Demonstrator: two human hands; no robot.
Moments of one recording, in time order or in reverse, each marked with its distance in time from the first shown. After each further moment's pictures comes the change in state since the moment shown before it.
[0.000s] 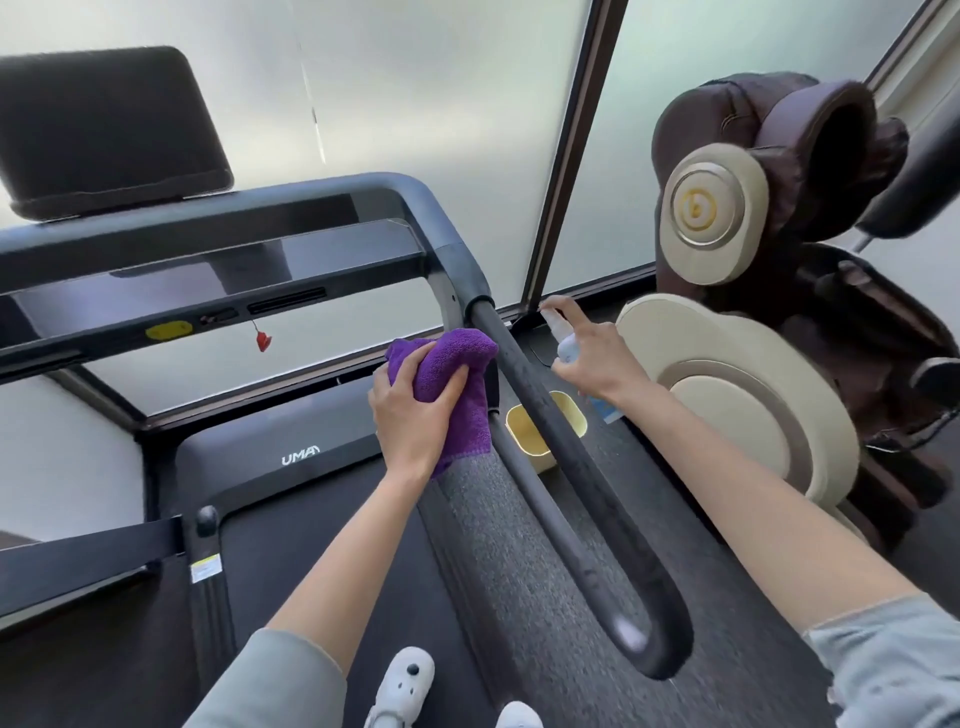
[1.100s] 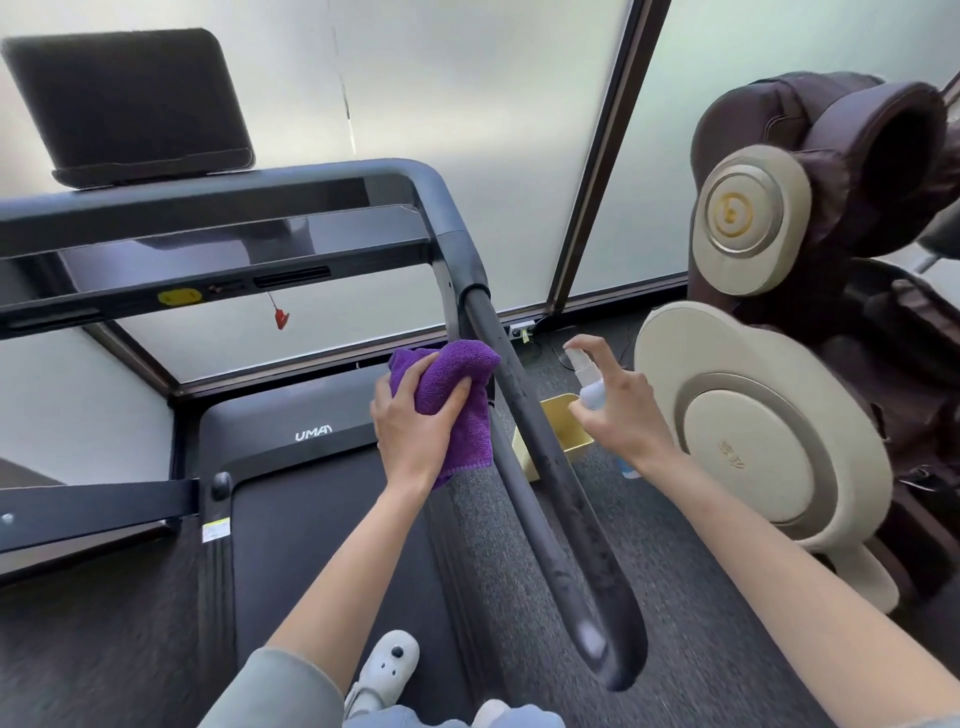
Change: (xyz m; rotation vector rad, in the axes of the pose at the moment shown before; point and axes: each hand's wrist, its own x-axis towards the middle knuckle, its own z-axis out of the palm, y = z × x) left_hand -0.044 0.000 0.033 0.040 0.083 -0.060; right_hand -0.057 0.058 0.003 0.132 0.121 -0.165
